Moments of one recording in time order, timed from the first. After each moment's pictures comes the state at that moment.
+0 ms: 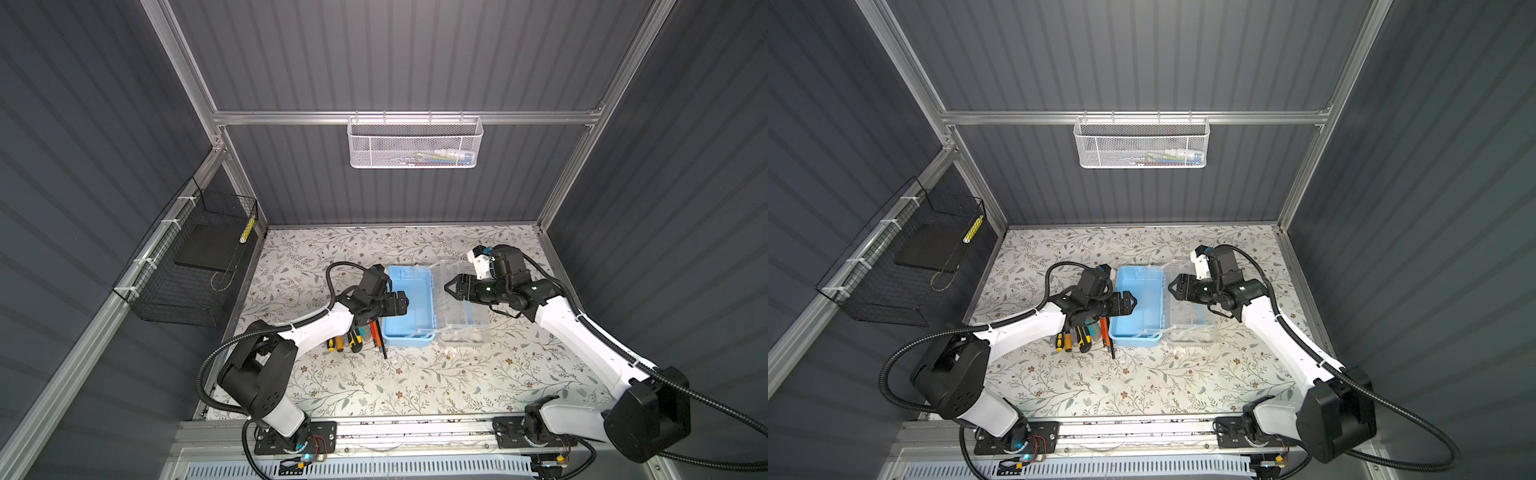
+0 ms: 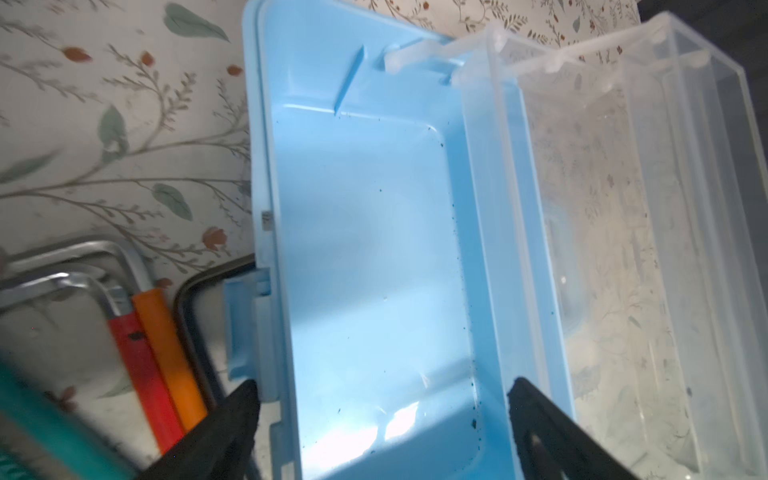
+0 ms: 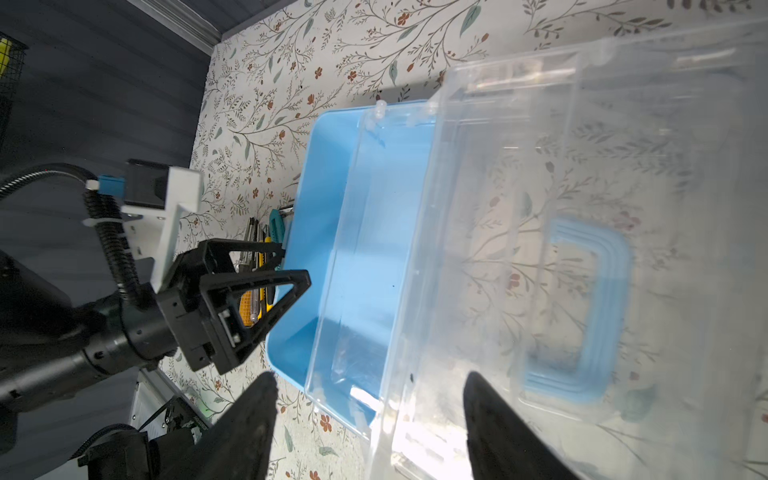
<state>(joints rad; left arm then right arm) -0.68 1.60 0.95 -0.16 0.09 -0.60 0.37 1.28 1.03 -0.53 -0.36 0.47</state>
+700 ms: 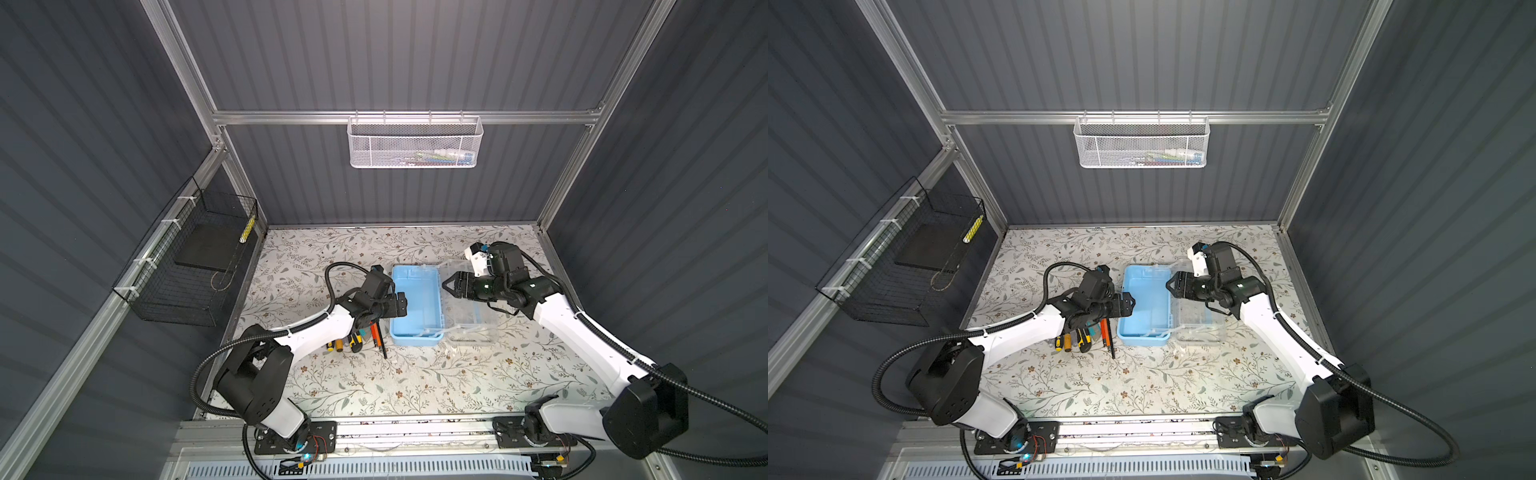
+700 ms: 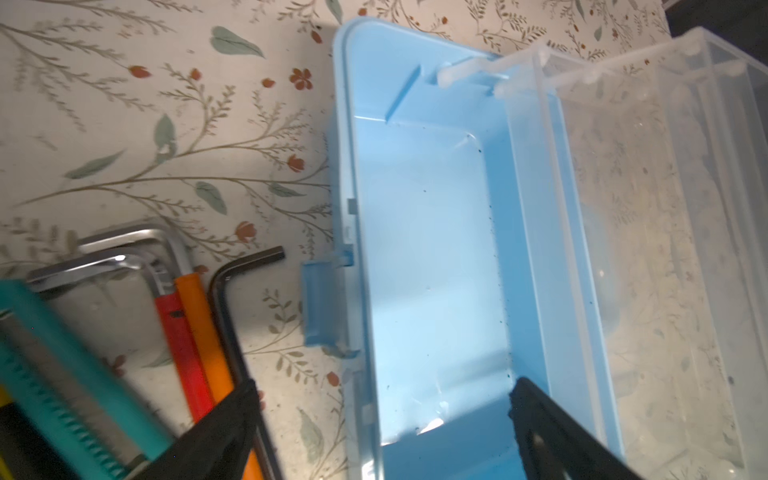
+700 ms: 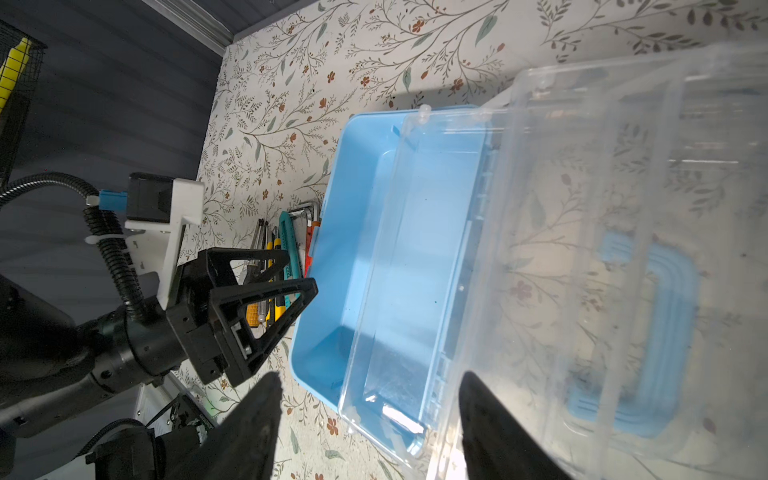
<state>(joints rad) -0.68 1.54 0.95 -0.23 -0.04 -0.61 0.39 1.30 1.07 -0.53 -0.37 0.47</state>
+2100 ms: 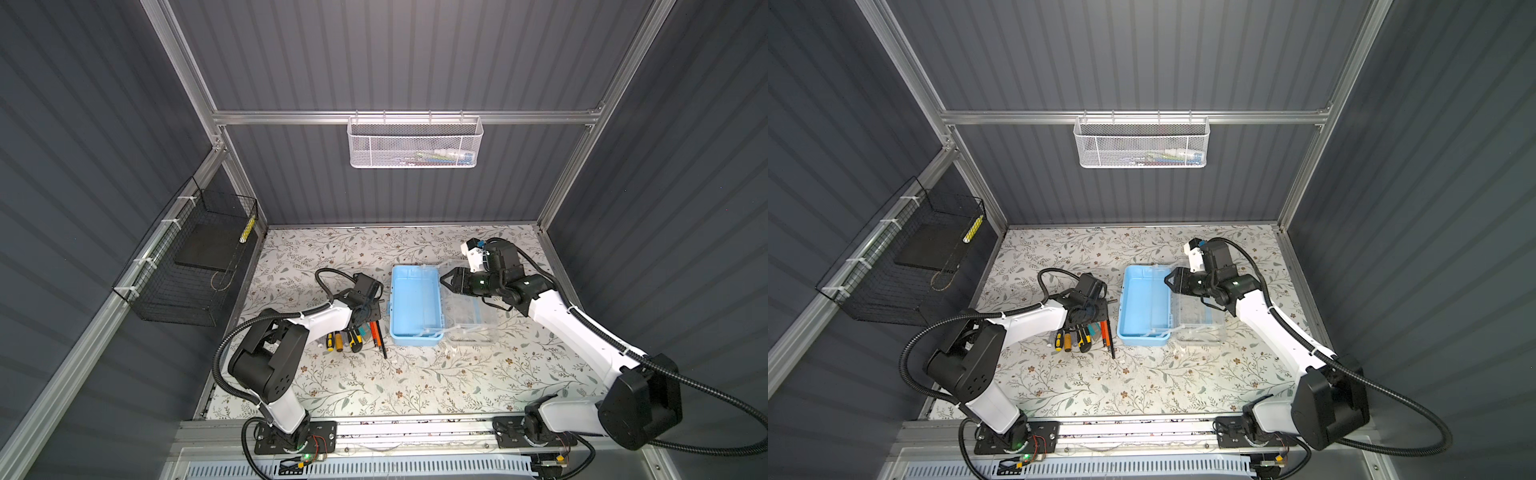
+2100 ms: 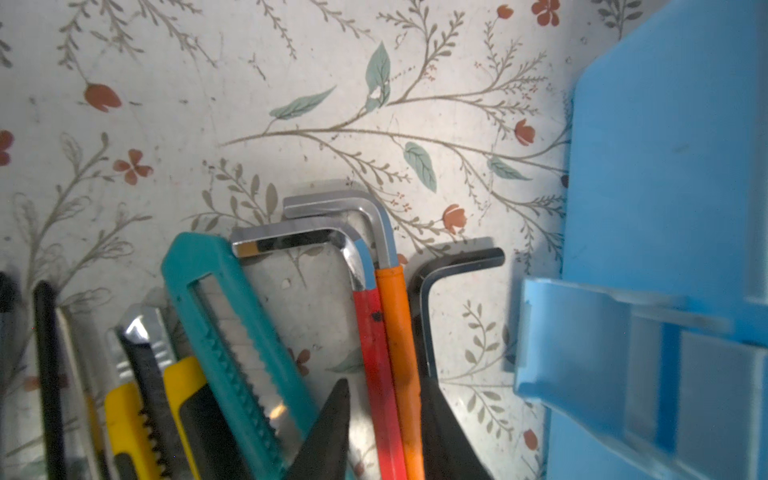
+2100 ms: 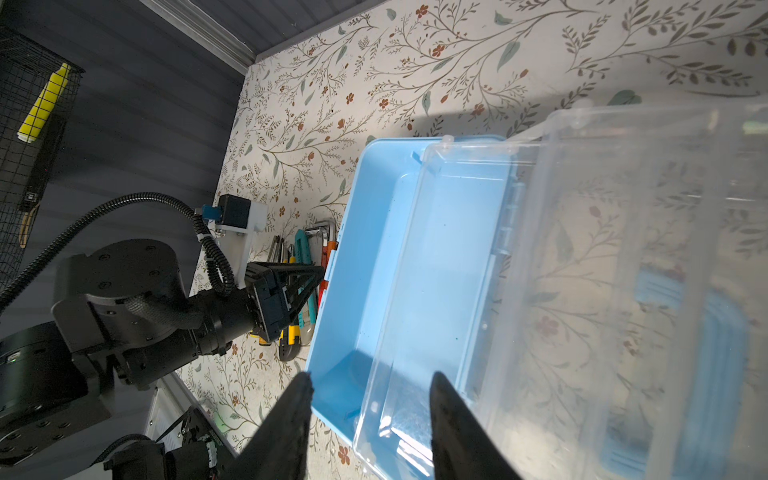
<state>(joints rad) -0.57 1.68 0.92 -0.28 -0.14 -0.59 0.39 1.34 1.07 -0.43 -0.39 0.49</state>
